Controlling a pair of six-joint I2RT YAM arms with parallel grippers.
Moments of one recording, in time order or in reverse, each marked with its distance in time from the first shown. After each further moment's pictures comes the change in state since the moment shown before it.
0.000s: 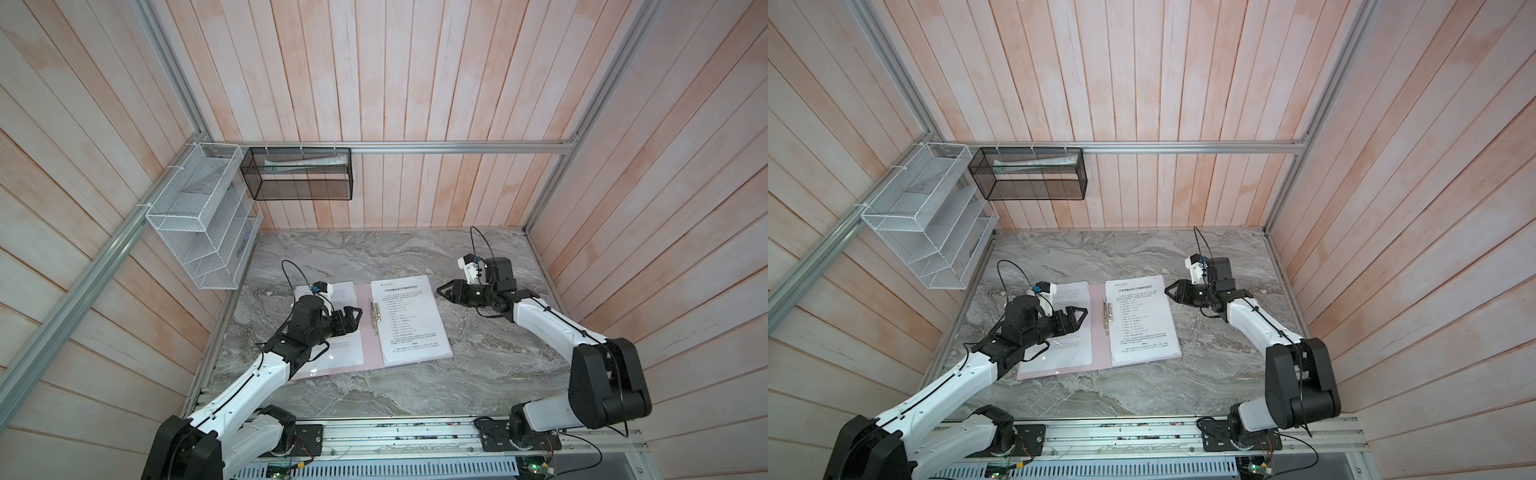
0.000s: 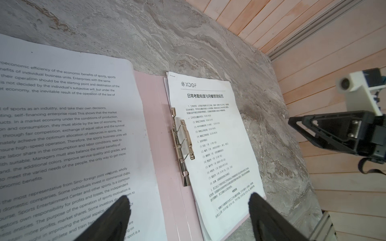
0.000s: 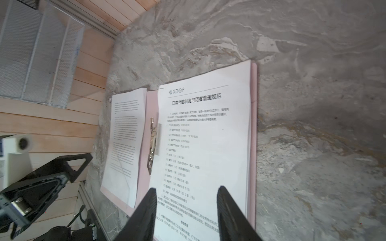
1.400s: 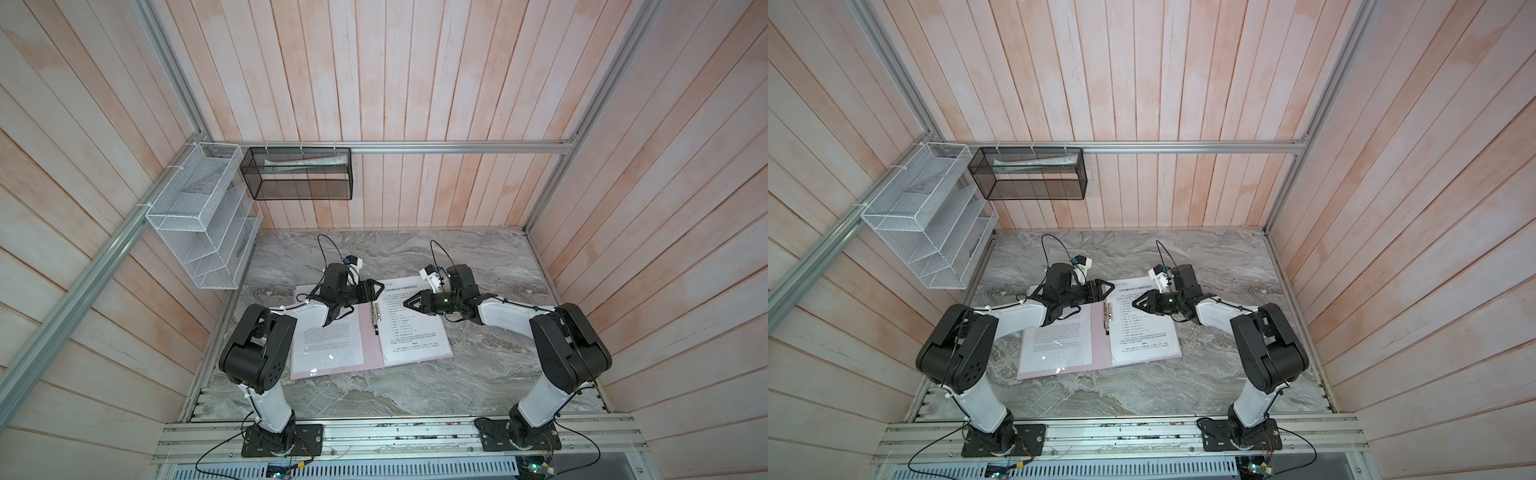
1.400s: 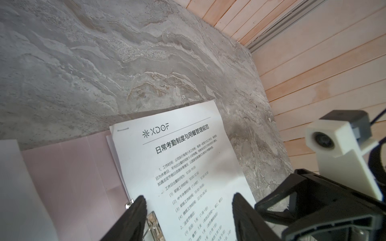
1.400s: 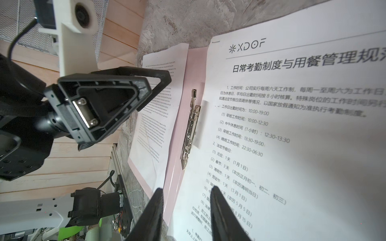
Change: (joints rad) left arm 0.029 0.721 0.353 0.388 0.240 0.027; right arm 0.209 0.281 0.023 0.266 -0.134 0.116
